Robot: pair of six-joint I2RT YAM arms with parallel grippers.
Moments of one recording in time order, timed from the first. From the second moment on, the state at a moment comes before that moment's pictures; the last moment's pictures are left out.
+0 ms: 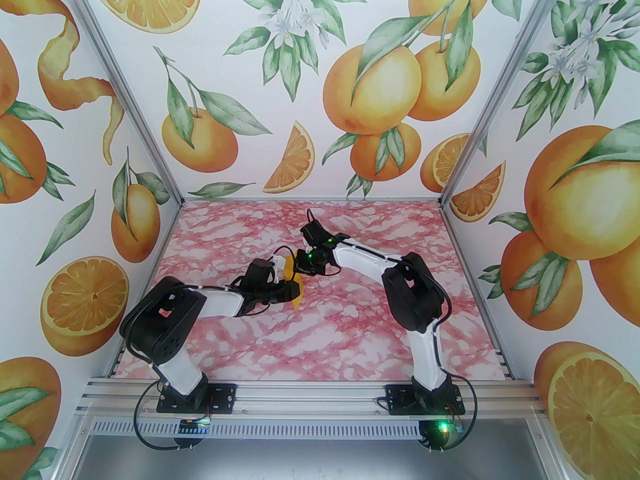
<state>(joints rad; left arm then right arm) -0.52 1.69 0.64 0.26 0.40 -0.65 0.65 2.09 1.56 -0.57 -0.29 0.76</state>
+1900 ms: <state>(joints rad) -0.61 1.58 0.68 0.00 0.18 -0.70 0.69 1.91 1.35 -0.56 -0.15 0.96</state>
